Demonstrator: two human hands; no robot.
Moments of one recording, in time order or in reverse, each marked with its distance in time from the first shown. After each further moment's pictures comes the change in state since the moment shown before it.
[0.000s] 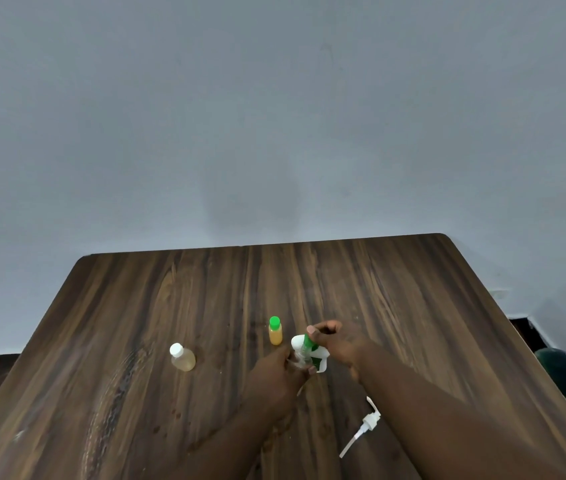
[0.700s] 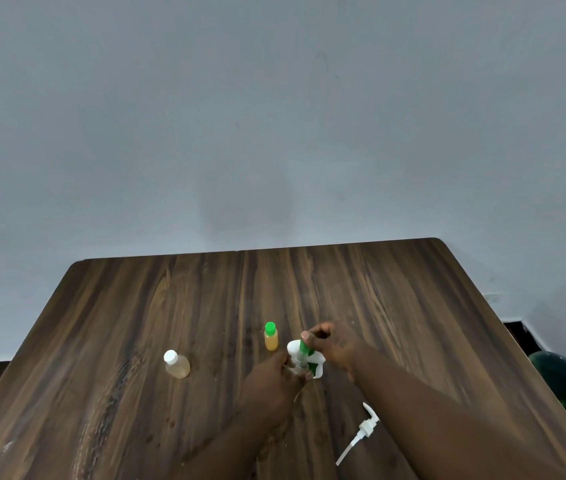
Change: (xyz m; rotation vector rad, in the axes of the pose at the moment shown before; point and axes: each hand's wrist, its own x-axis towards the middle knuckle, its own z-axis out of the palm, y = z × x) left_hand -0.001 0.006 -0.003 0.004 -0.037 0.011; right_hand 0.002 -0.008 -0.003 -0.212 -0.010 -0.073
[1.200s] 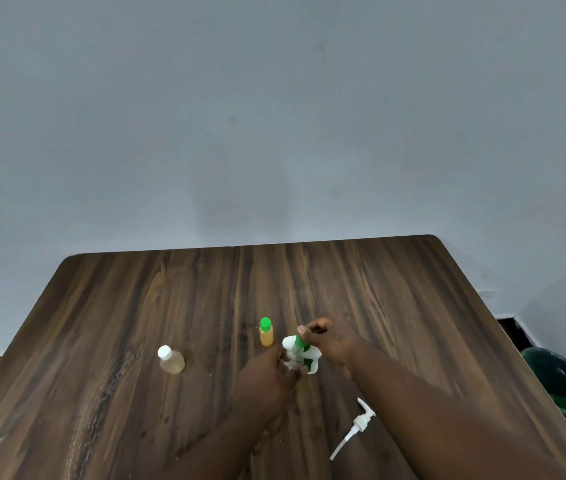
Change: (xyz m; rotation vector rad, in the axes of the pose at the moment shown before) left_hand 0.005 -0.005 0.003 0.023 0.032 -0.005; right_hand -0.002 -0.004 -0.004 0.011 -0.023 0.022
